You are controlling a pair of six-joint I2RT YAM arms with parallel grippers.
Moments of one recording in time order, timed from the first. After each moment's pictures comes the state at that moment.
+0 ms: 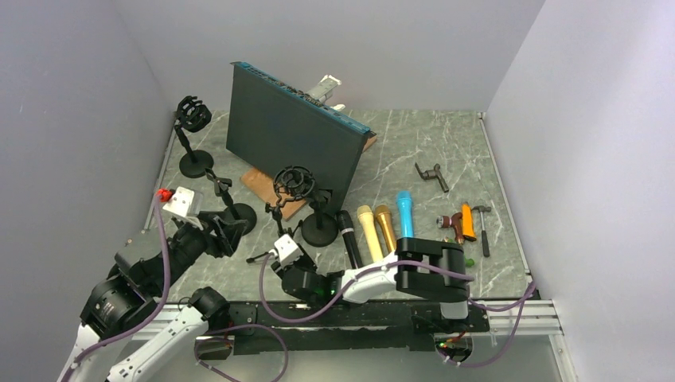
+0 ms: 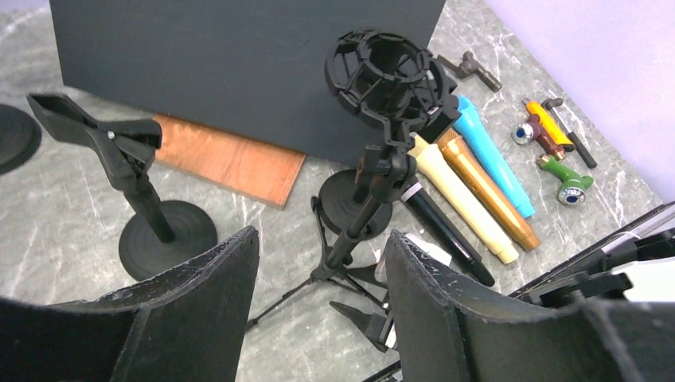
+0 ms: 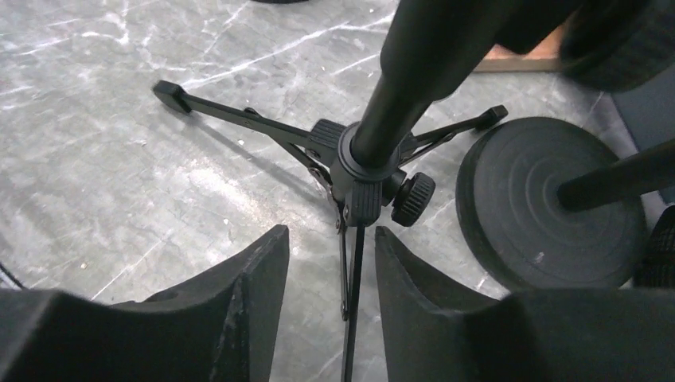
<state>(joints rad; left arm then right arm) -0.65 0.36 0.98 -0.79 -0.14 -0.26 1.47 1.93 0.92 0.47 0.76 0.25</state>
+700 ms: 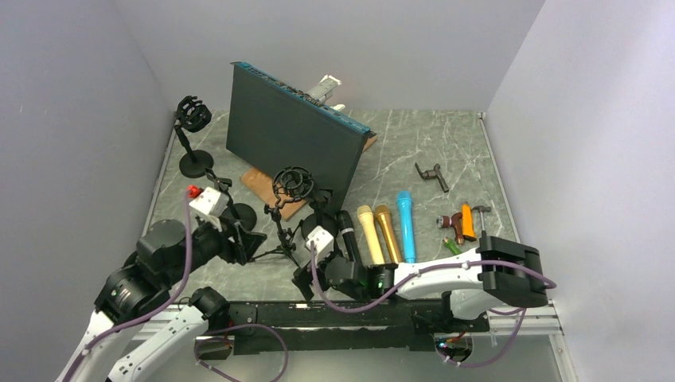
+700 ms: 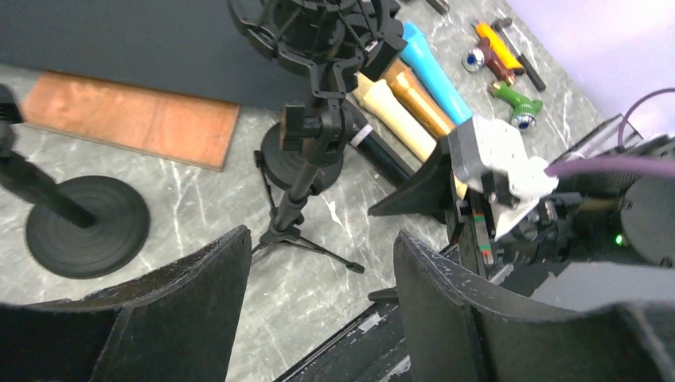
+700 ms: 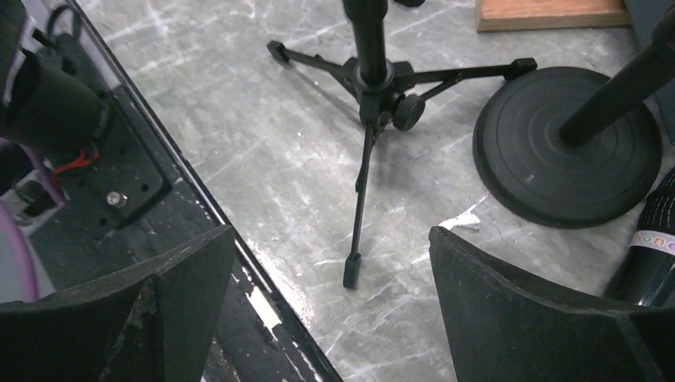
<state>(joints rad) -0.65 0.39 0.94 -0.83 0.03 -0.29 1.46 1.44 0.63 0.35 0.48 0.38</state>
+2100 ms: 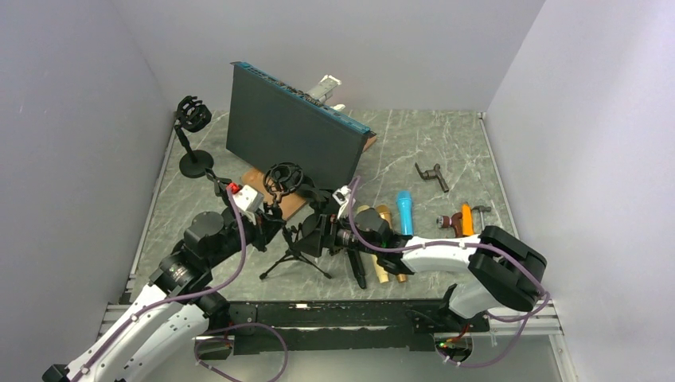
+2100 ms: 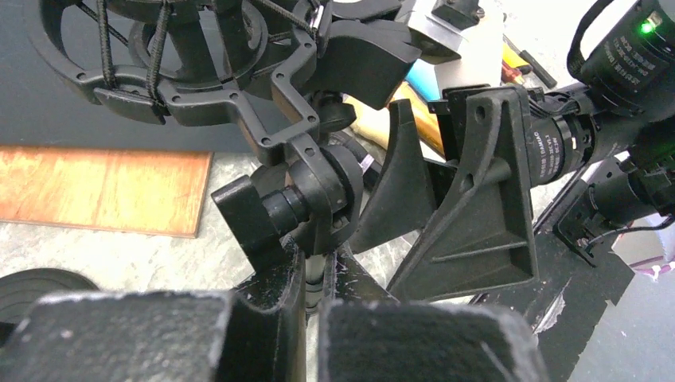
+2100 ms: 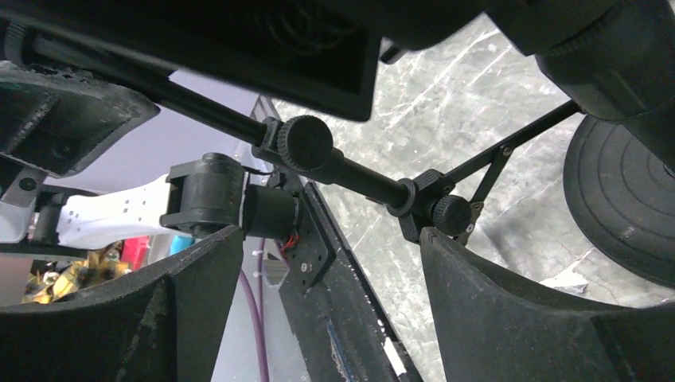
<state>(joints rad) -0.64 0.50 0.58 -0.29 0.14 -0.22 1.01 1.44 0.55 0.67 -0.21 0.89</state>
